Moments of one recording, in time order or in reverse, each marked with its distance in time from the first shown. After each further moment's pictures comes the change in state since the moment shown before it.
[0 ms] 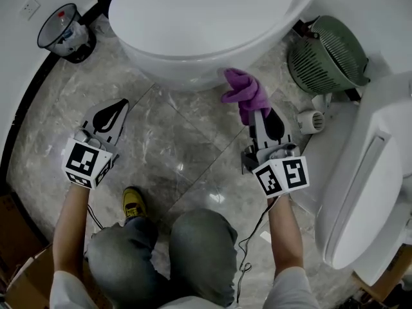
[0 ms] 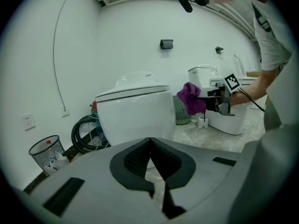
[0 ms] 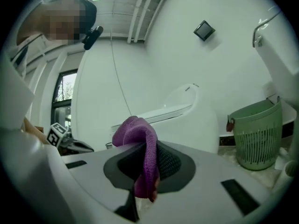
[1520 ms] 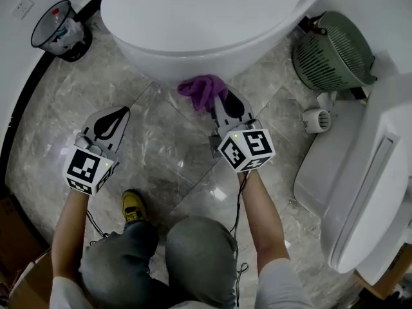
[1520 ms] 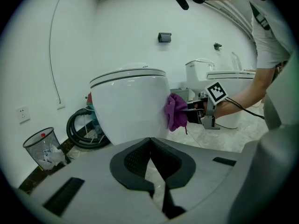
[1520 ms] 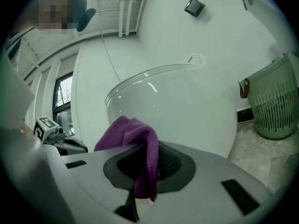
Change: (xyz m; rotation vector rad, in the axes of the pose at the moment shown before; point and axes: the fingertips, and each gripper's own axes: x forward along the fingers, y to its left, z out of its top) left arm 0.012 -0.008 -0.045 0.003 0.068 -0.047; right arm 0.086 0.025 -0.098 0.122 0.084 0.060
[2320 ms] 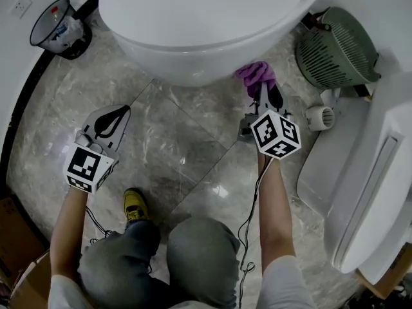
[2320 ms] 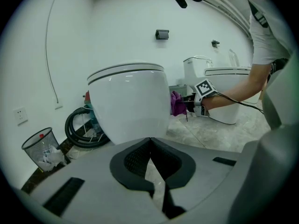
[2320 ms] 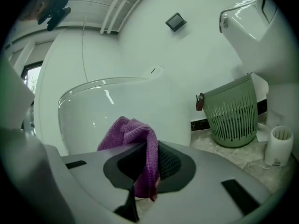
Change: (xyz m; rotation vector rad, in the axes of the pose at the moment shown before) left arm 0.005 0.001 -0.012 0.031 0.018 -0.018; right arm -0.038 -0.130 0.019 0.042 -0.075 -0.412
